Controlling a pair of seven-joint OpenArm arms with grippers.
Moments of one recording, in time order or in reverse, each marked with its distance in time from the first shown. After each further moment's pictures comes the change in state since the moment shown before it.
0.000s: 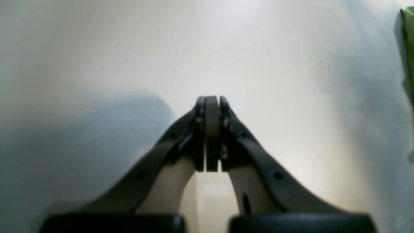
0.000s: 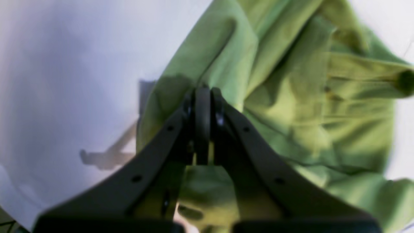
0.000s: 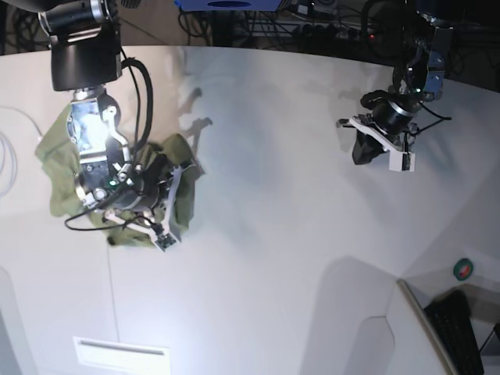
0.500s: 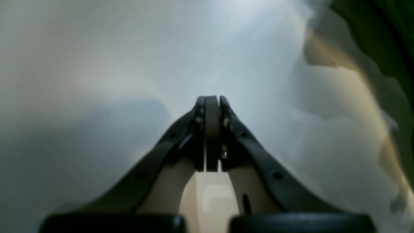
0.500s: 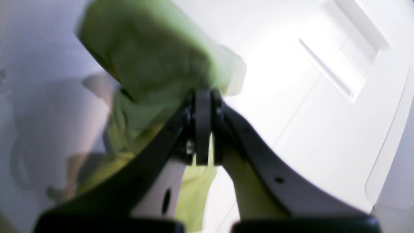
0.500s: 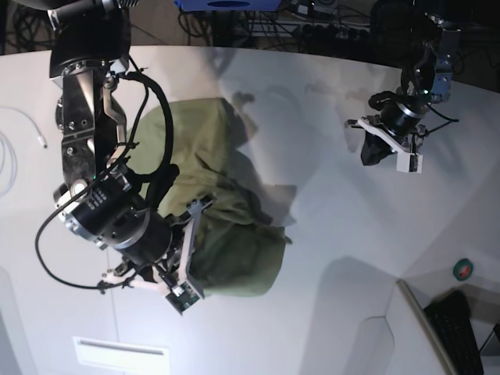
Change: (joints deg) left arm 0.1 -2.1 0.0 0.0 0.1 0.0 0.1; right arm 0.9 -2.3 -2.5 30.9 1.5 0.7 -8.9
